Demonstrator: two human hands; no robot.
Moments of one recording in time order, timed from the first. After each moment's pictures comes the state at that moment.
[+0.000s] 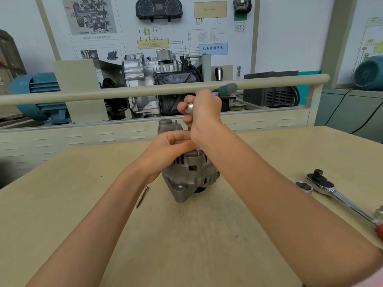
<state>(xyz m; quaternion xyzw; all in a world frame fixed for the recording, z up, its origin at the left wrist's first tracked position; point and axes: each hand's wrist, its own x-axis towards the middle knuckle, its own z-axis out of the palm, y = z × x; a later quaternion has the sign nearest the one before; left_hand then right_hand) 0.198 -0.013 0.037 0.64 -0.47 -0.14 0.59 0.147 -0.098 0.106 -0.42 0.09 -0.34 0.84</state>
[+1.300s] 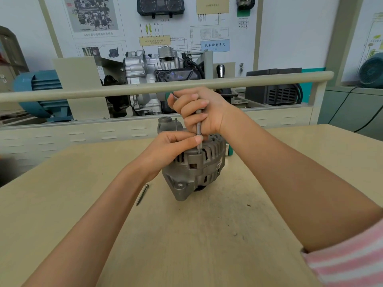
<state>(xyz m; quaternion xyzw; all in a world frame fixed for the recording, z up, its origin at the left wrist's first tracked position) 0.190 -0.012 0.041 0.66 -0.45 -0.16 0.58 0.149 -0.138 0.114 -0.42 -0.04 0.15 0.89</state>
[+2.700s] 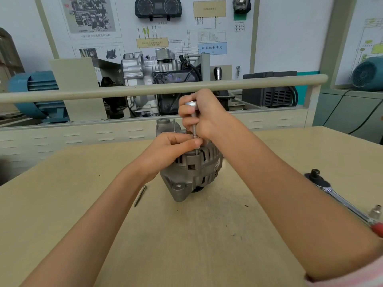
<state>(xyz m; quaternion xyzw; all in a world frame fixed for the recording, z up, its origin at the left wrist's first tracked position) 0.190 -0.012 0.041 0.67 -0.47 -0.15 0.56 0.143 -0.119 0.109 -0.46 0.04 -0.14 0.88</state>
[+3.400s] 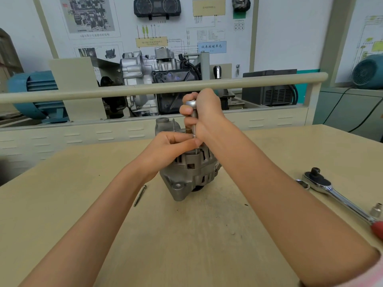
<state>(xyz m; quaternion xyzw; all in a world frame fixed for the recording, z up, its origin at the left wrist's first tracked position) 0.190 -0.012 0.040 0.67 -0.47 -0.14 0.56 0.142 -0.109 0.106 -0.45 0.10 -0.28 0.84</state>
